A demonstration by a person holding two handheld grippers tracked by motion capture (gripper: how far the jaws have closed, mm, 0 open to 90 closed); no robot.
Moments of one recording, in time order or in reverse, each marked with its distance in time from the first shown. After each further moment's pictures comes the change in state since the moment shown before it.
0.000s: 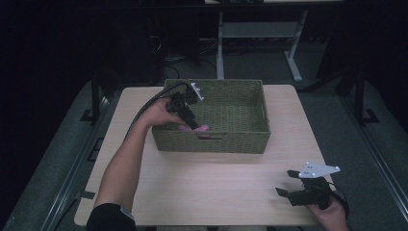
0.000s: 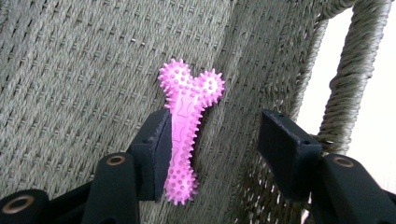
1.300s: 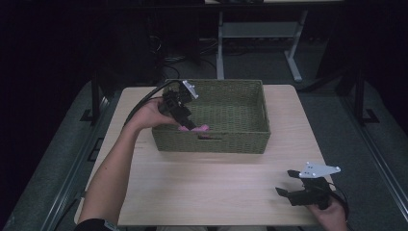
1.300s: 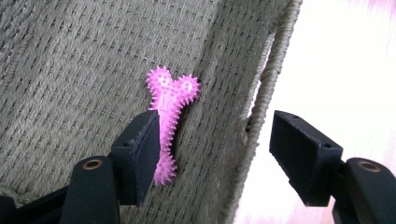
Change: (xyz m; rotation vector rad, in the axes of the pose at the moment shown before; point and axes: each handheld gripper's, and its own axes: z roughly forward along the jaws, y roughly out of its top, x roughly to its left) left arm -0.034 -0.010 -0.038 -0.077 0.041 0.012; right arm 0.001 0.000 -0.001 -0.008 -0.006 0.009
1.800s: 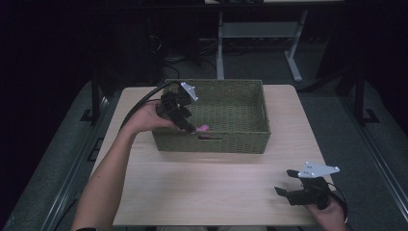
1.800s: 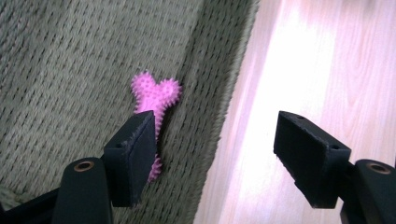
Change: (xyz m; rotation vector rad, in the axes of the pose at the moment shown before) left arm -0.023 0.001 -0.014 -0.033 0.005 0.042; right arm 0.002 0.002 0.001 0.000 -0.009 0.003
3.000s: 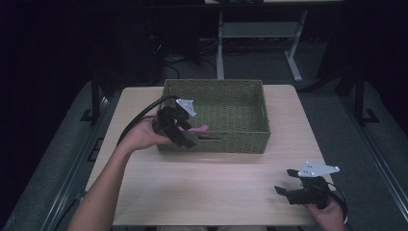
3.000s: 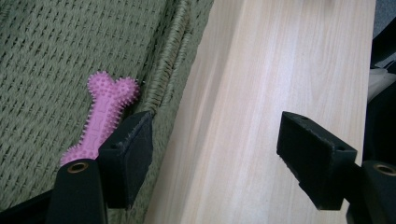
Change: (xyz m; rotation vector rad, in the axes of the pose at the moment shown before) left arm -0.046 -0.019 0.001 -0.046 -0.008 0.022; right arm 0.000 0.000 0.001 -0.002 -0.014 0.018
